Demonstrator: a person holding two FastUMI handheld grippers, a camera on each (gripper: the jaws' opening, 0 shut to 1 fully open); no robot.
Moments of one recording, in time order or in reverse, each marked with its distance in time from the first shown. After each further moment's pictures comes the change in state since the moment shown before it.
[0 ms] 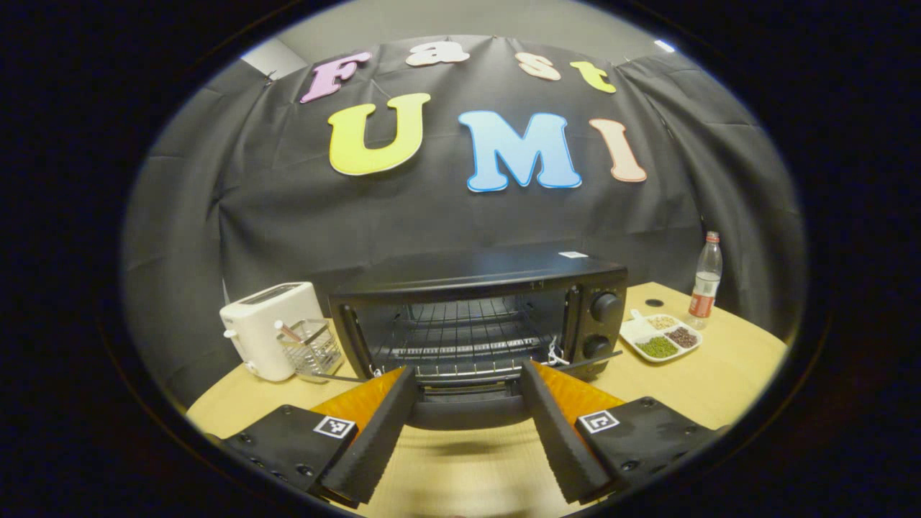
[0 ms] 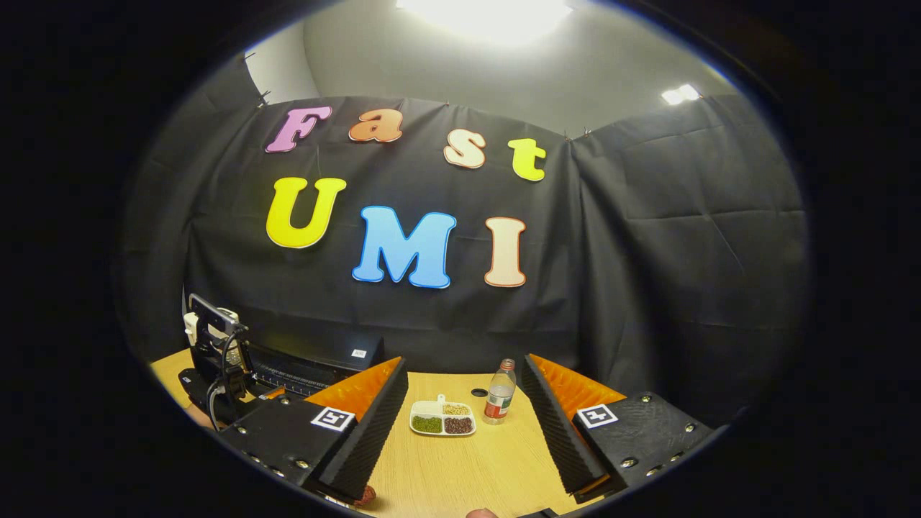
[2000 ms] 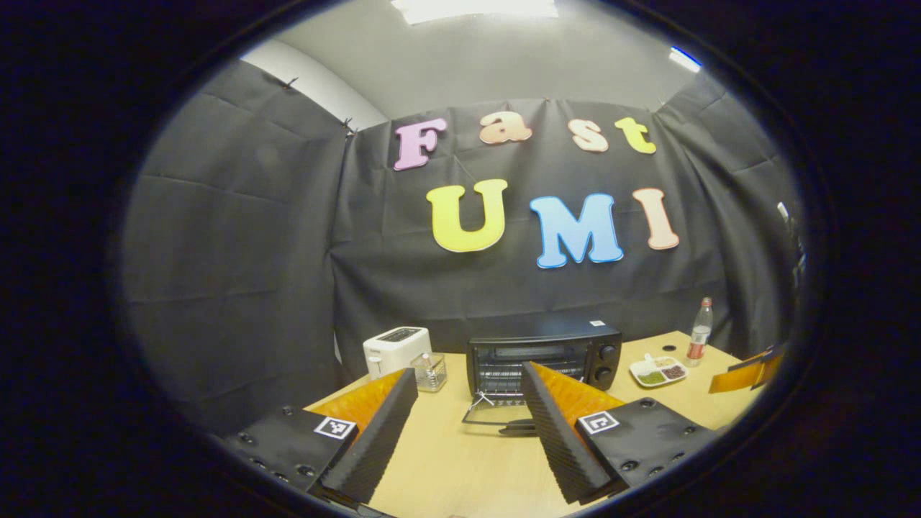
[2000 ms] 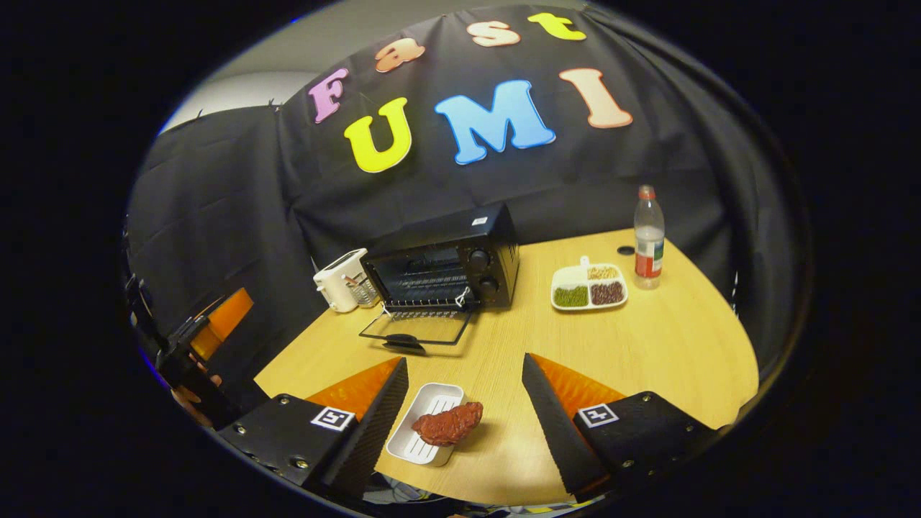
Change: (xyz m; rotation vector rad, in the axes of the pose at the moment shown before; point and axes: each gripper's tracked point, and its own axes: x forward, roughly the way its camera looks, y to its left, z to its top) left arm -0.287 0.067 0.096 -0.043 -0.201 0.283; right arm -0.039 0.091 -0.174 0.353 0.521 0.597
